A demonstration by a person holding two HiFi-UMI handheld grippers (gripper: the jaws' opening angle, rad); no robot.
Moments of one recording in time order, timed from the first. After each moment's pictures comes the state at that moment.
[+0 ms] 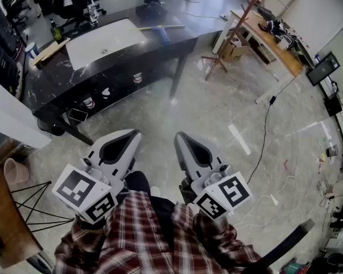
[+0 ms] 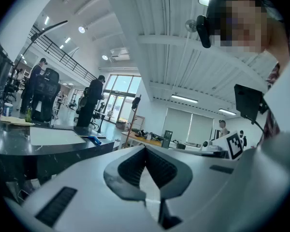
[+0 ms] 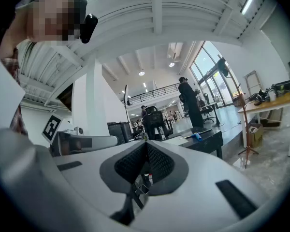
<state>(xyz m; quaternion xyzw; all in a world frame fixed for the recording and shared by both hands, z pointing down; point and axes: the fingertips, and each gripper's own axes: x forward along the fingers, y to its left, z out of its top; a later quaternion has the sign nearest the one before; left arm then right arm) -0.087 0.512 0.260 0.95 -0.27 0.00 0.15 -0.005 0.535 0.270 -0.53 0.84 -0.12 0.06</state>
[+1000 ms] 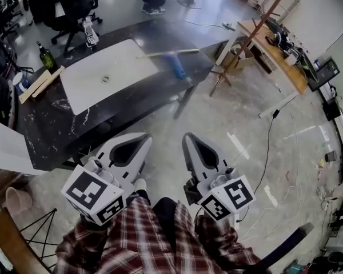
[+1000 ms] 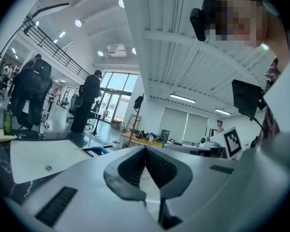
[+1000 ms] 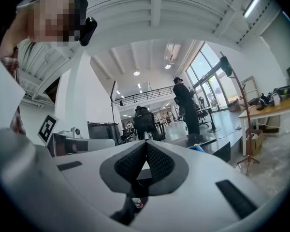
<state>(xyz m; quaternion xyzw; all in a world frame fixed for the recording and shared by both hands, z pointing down) -0.093 0.277 0.269 0.97 -0.21 0.00 0.14 -0.015 0.298 0.272 -0.57 0.81 -0.10 0.06</state>
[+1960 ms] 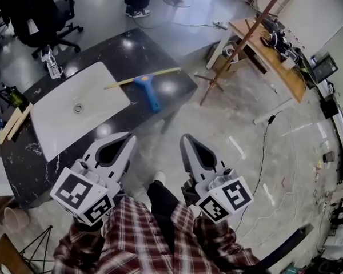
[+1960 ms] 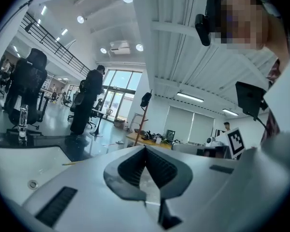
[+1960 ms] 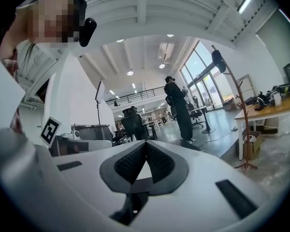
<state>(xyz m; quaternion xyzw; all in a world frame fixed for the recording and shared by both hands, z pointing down) 0.034 0.118 0.274 0.96 -0.23 0.01 0.15 0.136 0.157 0.274 -0.59 0.80 -0.12 0.06</state>
